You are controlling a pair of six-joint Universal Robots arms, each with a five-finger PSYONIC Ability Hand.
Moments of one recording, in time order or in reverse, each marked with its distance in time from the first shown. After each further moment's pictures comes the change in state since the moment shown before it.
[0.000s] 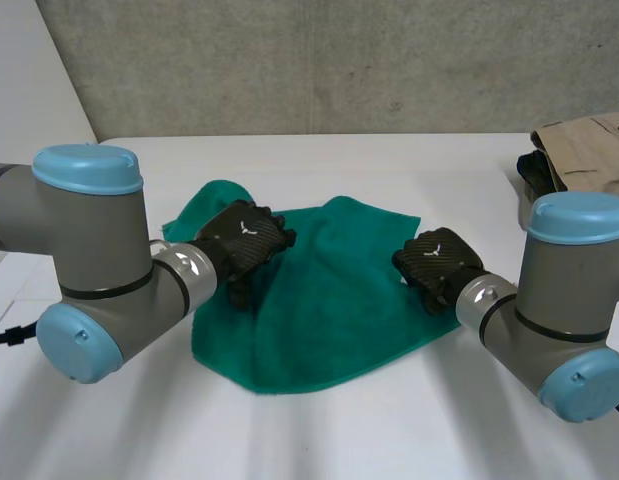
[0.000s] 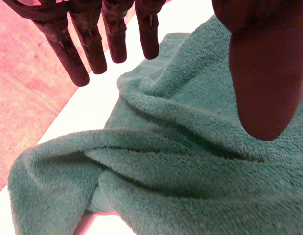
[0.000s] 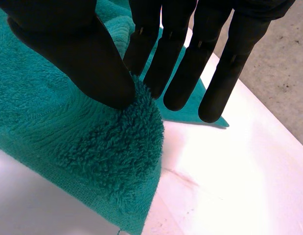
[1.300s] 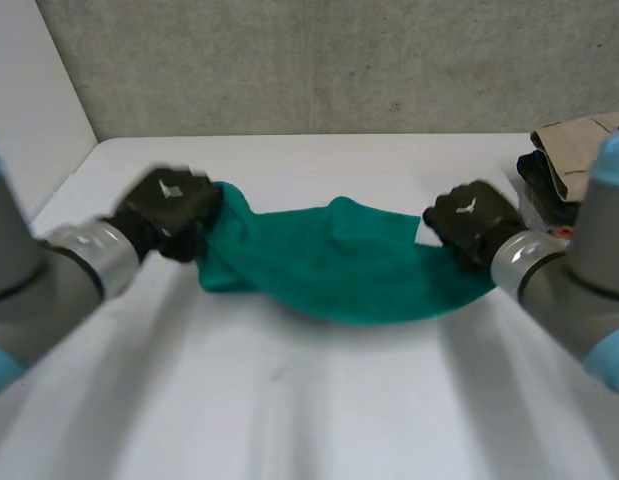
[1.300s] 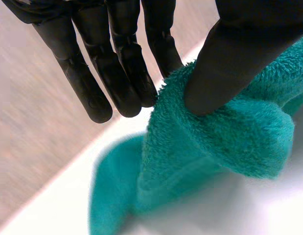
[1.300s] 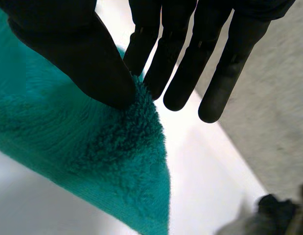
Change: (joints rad) left arm 0.186 0.356 -0.256 0.131 0.085 -0.221; right arm -0.057 -0.169 -0.067 0.144 0.026 -0.113; left_hand 0.839 0.878 0.867 0.886 0.849; right_hand 0.000 0.000 0.000 0.000 0.007
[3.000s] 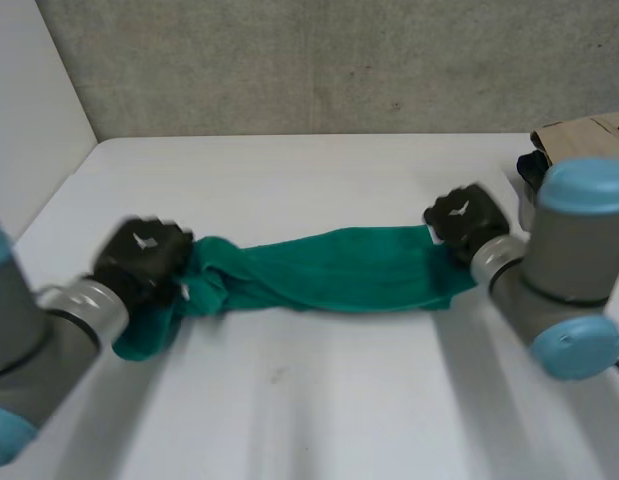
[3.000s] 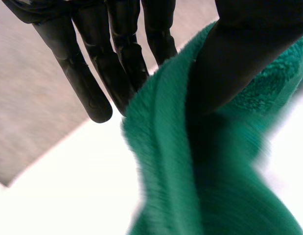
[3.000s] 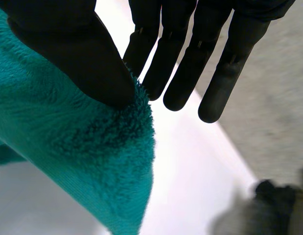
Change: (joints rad) left arm 0.046 0.018 -0.271 0.179 -0.133 -0.017; right arm 0.020 0.166 -0.059 -0.158 0.115 -0.033; left_hand -0.020 0.001 0.000 0.000 0.000; right_hand 0.000 0.000 0.000 0.000 0.000
